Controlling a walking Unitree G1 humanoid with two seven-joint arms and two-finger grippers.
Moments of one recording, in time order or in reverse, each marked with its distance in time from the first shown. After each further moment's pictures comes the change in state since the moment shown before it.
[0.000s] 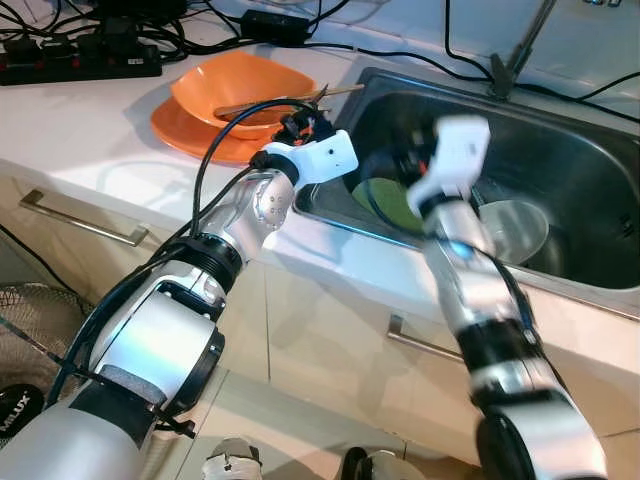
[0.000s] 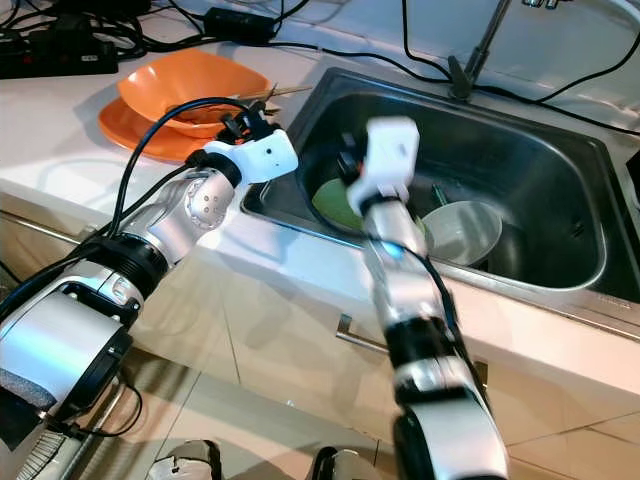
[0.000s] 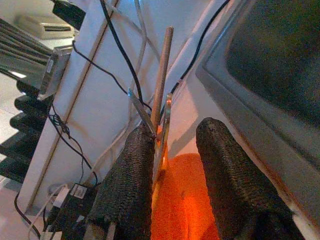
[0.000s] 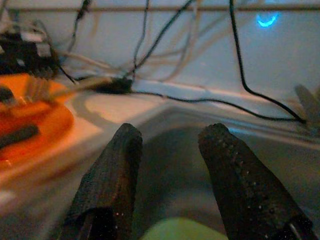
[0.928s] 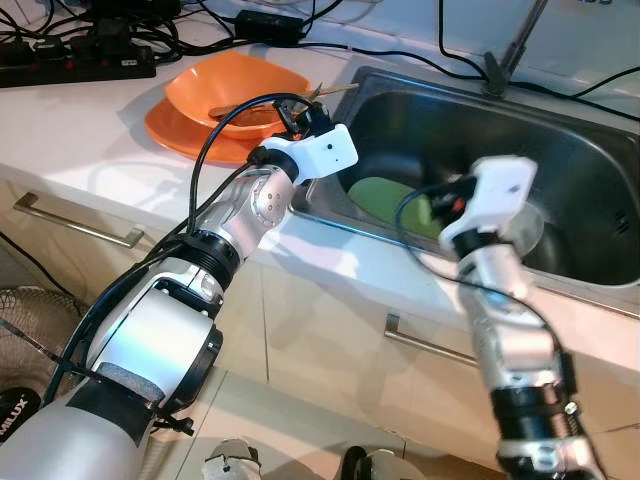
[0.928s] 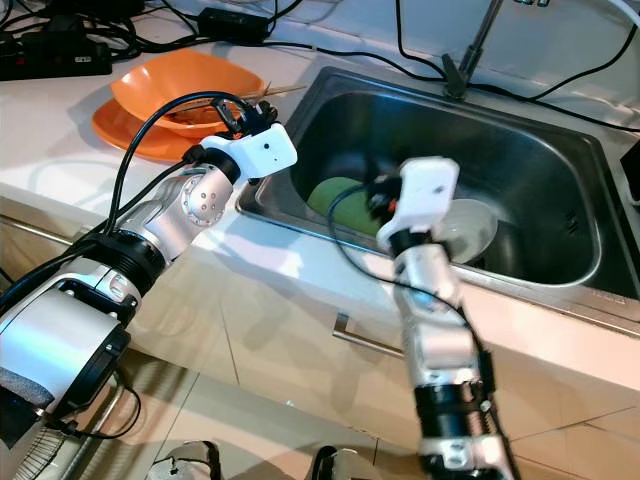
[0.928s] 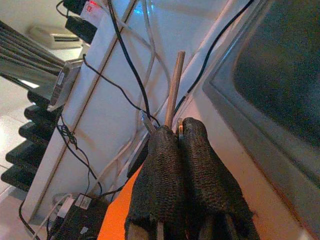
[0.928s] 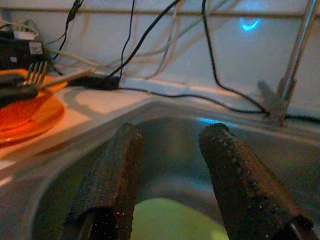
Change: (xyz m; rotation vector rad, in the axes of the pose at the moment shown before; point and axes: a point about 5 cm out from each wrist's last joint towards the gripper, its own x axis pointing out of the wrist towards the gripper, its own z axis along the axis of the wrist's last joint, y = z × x) left arm 0.001 0.005 0.003 -0.010 -0.035 0.030; right arm -0.047 -0.011 0.005 -0.014 0.004 -0.018
